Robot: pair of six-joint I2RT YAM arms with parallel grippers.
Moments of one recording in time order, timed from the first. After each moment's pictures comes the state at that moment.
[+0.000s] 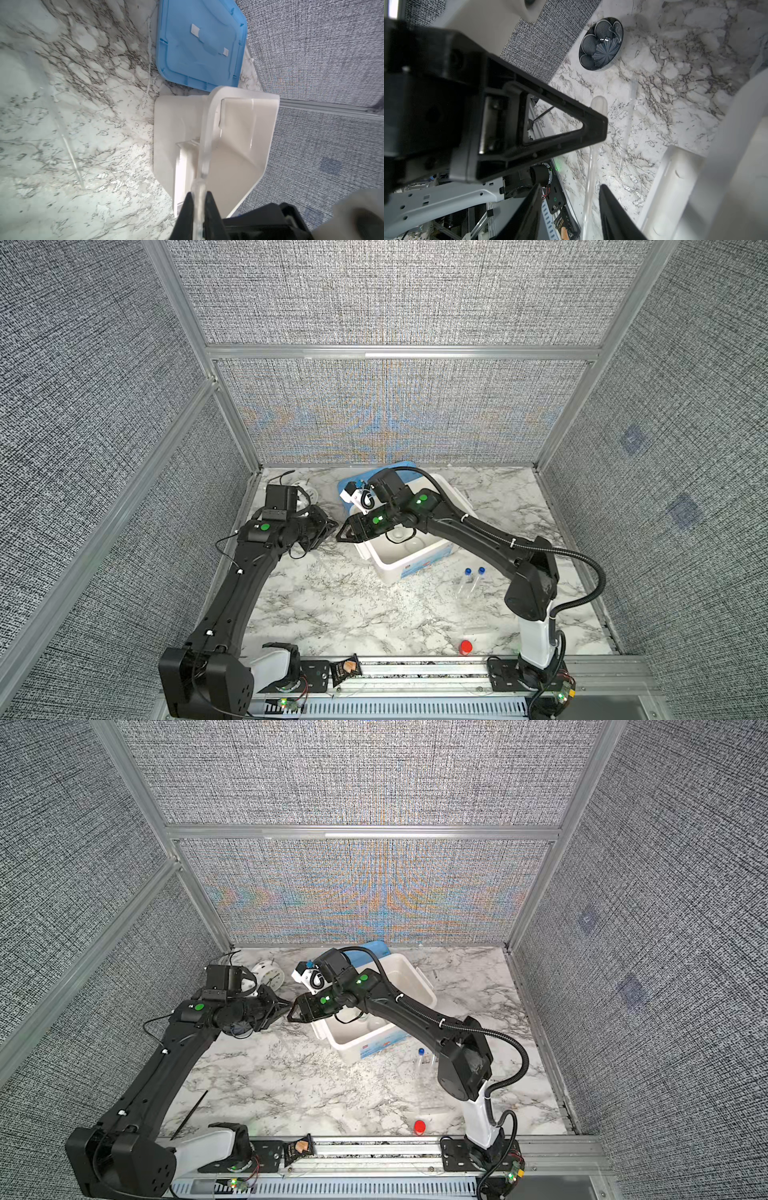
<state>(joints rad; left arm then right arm) -0.15 1.19 1.09 -0.73 0.53 -0.96 0.87 2.00 1.91 -0.68 -0.59 0.44</state>
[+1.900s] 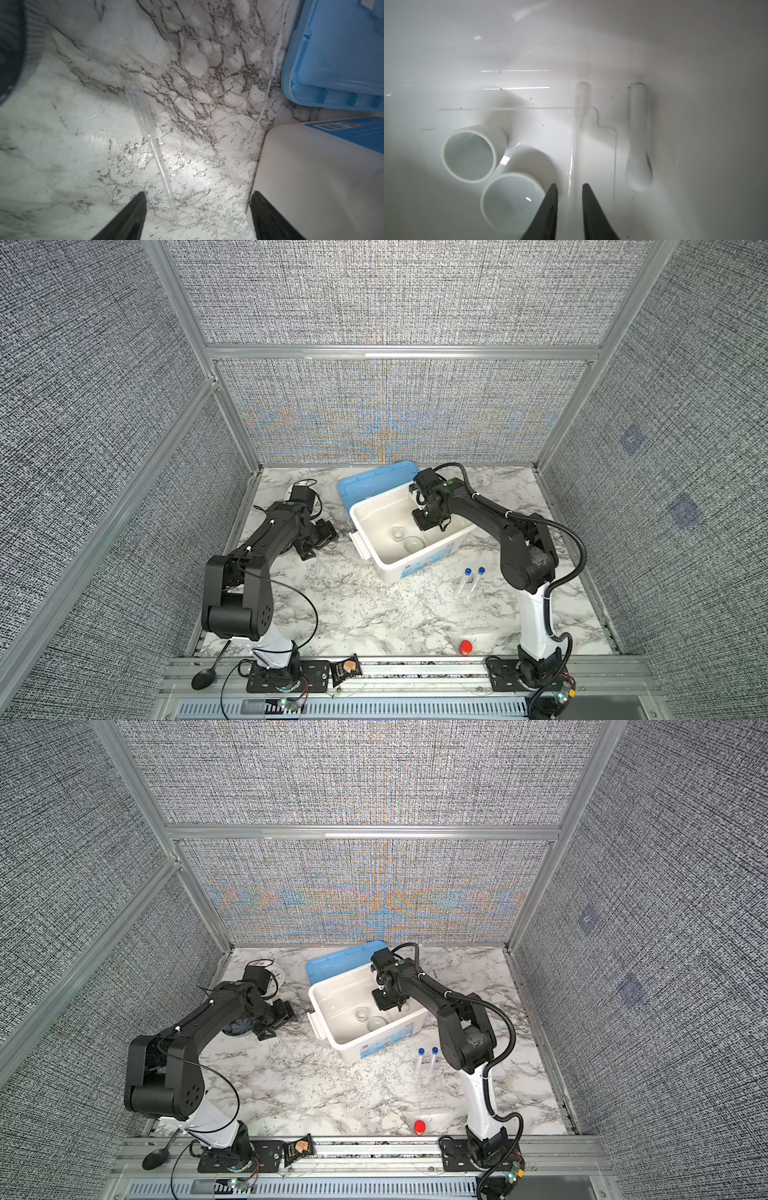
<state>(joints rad) -0.13 1.63 1.17 -0.88 0.23 -0.64 0.52 2.11 1.77 -0.89 0.02 0.05</state>
